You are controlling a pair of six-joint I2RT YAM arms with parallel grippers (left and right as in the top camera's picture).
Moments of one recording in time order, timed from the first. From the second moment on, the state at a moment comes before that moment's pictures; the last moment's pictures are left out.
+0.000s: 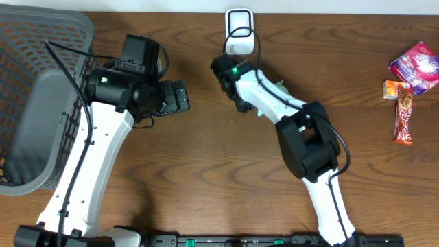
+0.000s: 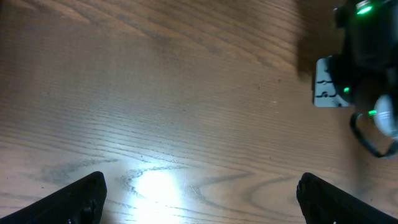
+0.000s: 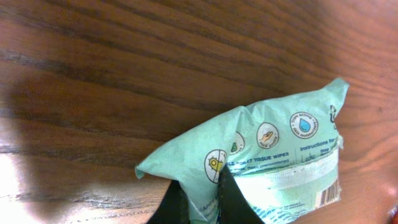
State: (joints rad) left arm -0.23 1.50 1.52 -1.22 0.10 -0.46; right arm 0.55 2.37 1.87 -1.03 0.51 0.27
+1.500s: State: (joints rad) left arm -0.23 1.50 1.52 -1.22 0.10 -0.46; right arm 0.07 2.24 1.82 -1.20 -0.60 0.16
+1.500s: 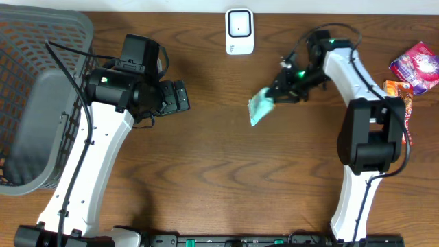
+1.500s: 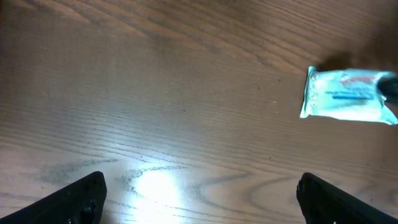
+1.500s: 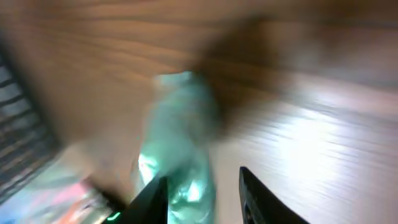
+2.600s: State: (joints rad) left arm -0.23 1.50 1.52 -1.22 0.10 -0.46; right arm 0.14 2.24 1.69 -0.98 -0.56 -0.38
